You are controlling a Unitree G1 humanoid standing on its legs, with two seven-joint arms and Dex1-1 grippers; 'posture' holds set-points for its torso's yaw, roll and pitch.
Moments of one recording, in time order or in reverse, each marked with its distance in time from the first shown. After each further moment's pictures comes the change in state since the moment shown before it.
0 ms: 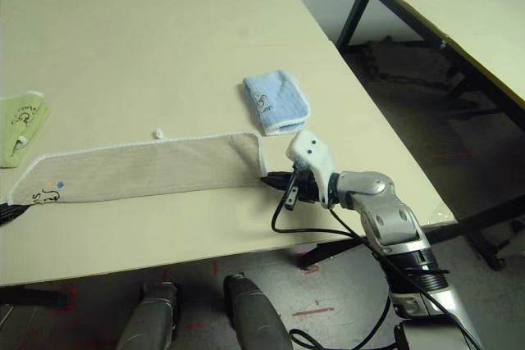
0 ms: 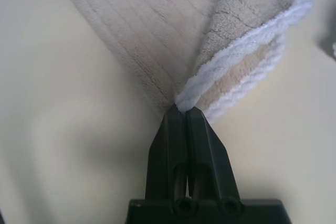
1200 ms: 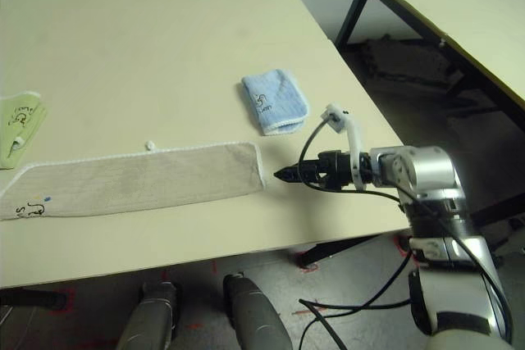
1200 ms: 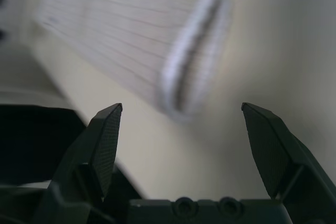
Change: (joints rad) left arm 0.042 0.242 0.119 0.050 -0.219 -0.096 -0.305; right arm -0.442 -0.044 -0.021 0.364 0.283 0.983 0.129
